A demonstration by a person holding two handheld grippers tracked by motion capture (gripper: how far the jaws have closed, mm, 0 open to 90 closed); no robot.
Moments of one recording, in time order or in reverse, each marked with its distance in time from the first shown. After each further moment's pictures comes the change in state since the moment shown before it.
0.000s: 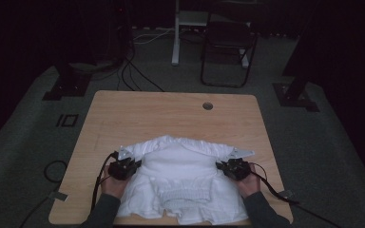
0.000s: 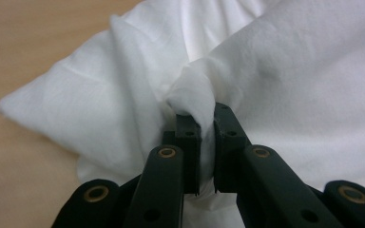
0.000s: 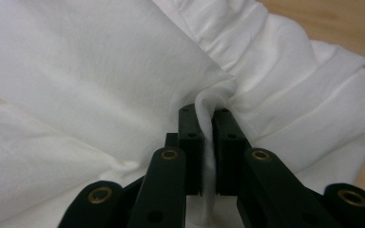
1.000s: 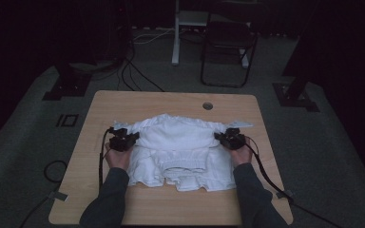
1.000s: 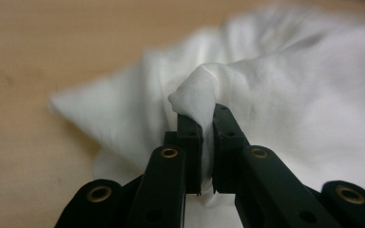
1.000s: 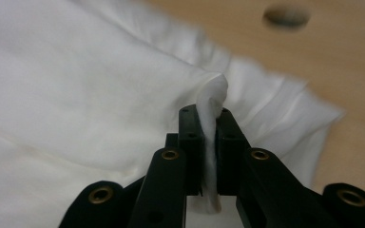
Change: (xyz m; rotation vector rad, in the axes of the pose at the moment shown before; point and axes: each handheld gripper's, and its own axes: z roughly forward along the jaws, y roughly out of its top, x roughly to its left) left arm 0.049 0.064 0.015 -0.187 0.023 -0.249; right arm -0.056 0.073 0.029 -0.137 -0.082 0.134
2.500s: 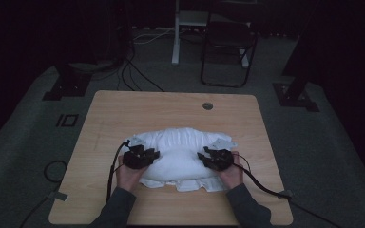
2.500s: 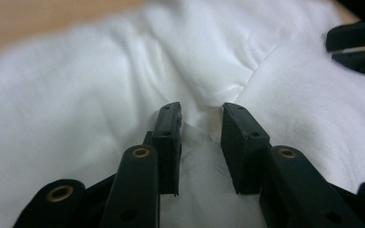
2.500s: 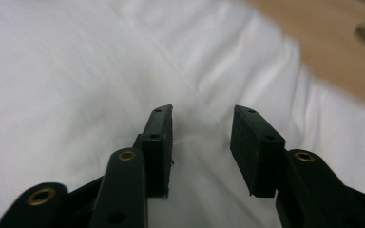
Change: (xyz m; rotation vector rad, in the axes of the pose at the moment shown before) left arm -0.076 -0.042 -0.022 0.159 -0.191 0.168; right arm 0.091 -0.027 -0.022 0.027 0.048 -0.211
